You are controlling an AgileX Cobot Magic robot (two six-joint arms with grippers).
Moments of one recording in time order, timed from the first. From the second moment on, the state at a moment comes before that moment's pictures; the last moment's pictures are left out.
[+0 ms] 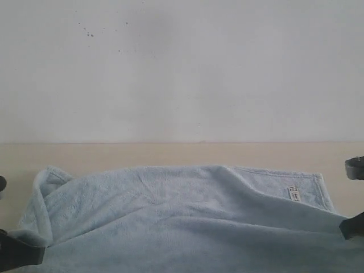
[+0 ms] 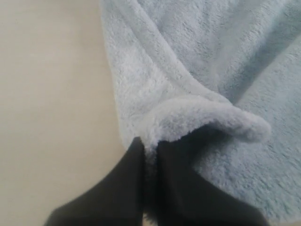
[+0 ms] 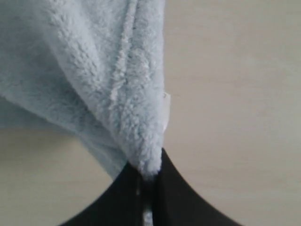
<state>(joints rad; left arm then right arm) -0.49 1.35 -0.45 1.27 0.49 -1.58 0.02 1.58 -0.84 -0.13 0.63 -0.01</state>
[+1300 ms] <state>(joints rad) -0.49 1.18 -0.36 0.79 0.49 -0.89 0.02 1.65 -0.84 -0.41 1.01 0.21</state>
